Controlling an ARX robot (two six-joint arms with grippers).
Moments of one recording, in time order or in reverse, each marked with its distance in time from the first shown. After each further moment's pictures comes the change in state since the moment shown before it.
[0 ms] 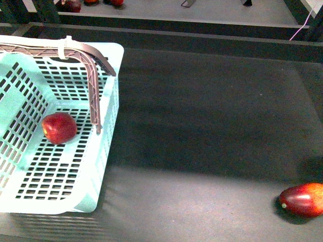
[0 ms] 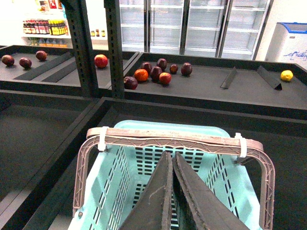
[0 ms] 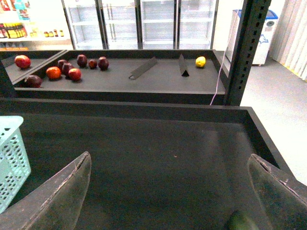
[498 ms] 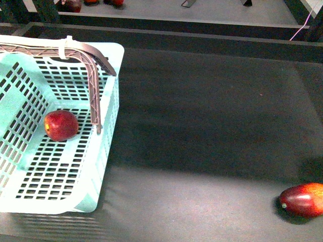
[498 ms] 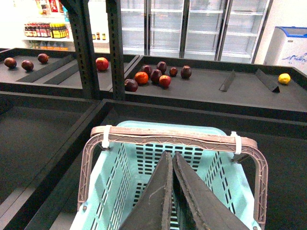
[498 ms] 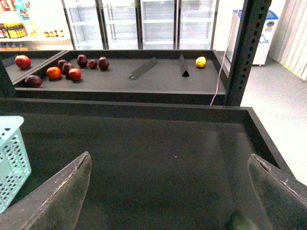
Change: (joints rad) left arm 0.000 -0.278 0.000 -0.266 0.000 0.000; right arm 0.000 0.000 0.000 0.000 0.000 0.000
